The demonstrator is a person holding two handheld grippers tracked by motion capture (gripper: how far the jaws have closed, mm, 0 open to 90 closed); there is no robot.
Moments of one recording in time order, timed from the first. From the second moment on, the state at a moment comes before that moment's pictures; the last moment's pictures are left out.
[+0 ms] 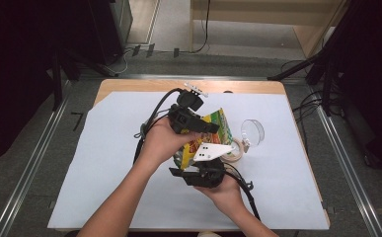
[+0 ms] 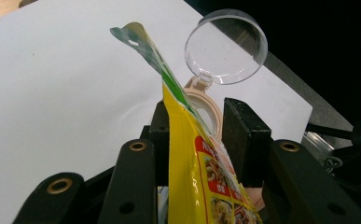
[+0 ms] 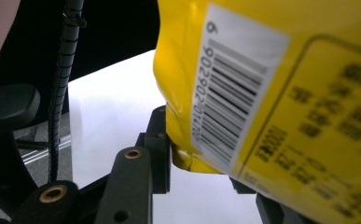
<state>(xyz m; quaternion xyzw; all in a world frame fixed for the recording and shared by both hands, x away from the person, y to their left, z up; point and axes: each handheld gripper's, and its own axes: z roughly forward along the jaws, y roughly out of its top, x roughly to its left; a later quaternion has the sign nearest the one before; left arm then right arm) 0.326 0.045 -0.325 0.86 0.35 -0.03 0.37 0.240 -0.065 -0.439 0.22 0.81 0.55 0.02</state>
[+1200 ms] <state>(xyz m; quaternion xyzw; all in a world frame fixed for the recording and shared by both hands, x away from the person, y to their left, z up) 0.331 0.033 -0.319 0.87 0.35 -0.03 0.34 0.242 -0.067 -0.438 0.23 0.80 0.56 0.01</state>
